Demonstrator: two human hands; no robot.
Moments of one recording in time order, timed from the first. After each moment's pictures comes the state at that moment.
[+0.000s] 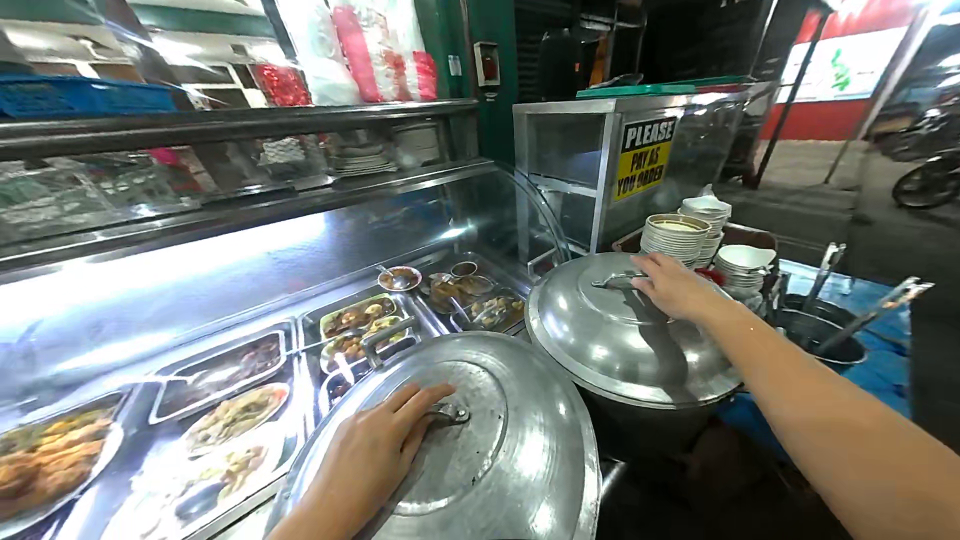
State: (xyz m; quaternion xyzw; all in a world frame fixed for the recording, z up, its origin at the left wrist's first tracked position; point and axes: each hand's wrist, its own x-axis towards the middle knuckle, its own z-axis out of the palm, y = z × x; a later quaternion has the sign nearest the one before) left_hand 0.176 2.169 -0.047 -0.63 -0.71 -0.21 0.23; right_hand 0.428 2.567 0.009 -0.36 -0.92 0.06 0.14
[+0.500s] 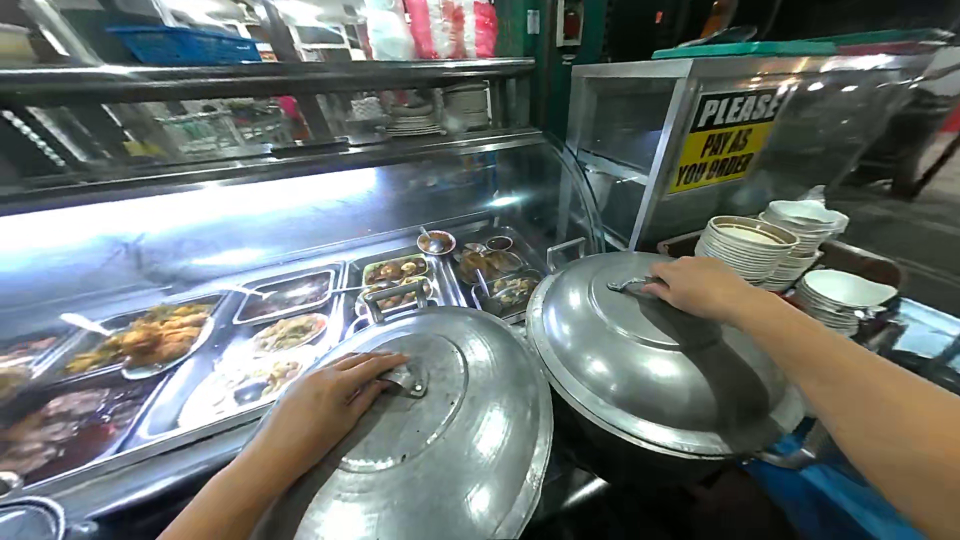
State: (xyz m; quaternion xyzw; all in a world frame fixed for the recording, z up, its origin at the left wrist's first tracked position) left_hand 0.193 2.158 -0.045 -0.52 -0.81 -0.19 0.19; right_hand 0.407 2.628 0.020 -0.20 -0.98 -0.07 -0.02
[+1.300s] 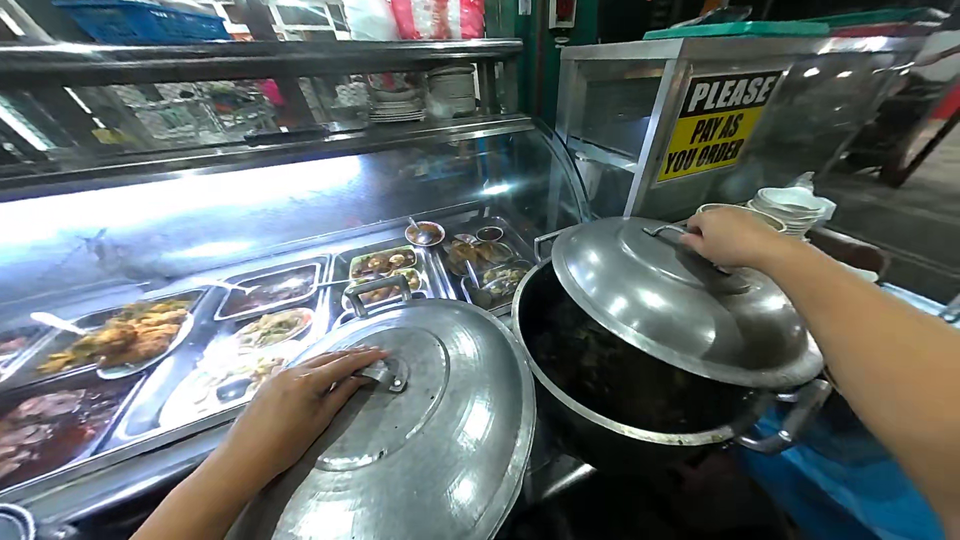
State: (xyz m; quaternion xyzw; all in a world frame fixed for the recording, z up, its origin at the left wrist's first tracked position) left_hand 0.192 2.156 -0.047 -0.51 -0.81 -0.20 0.19; right_hand 0.421 2.689 0.055 -0.30 -0.95 0.00 0.02
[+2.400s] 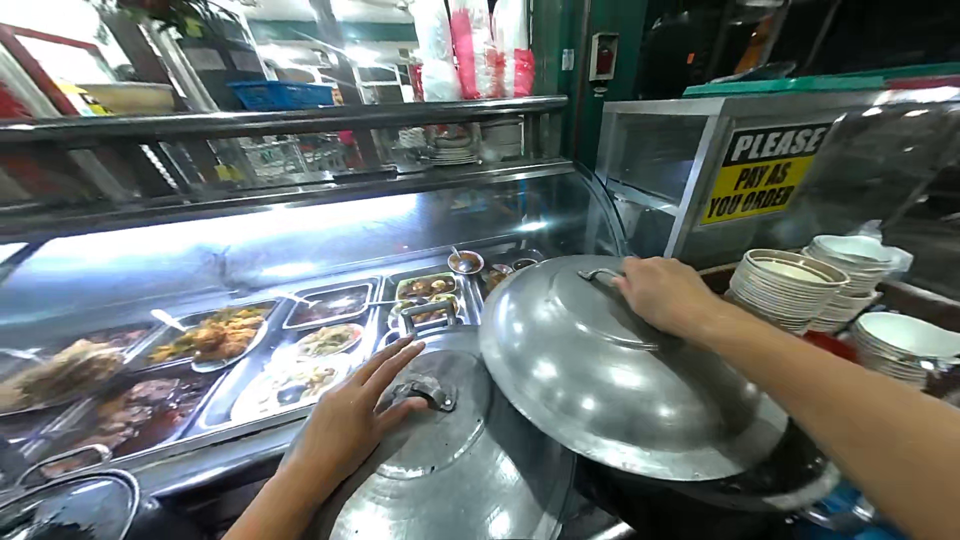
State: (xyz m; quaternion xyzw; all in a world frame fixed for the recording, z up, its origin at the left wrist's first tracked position) left_hand 0.204 2.153 -0.040 -0.48 -0.80 -0.25 0.26; right_hand 0.359 2.531 0.078 -0.21 -0.97 0.00 0.08
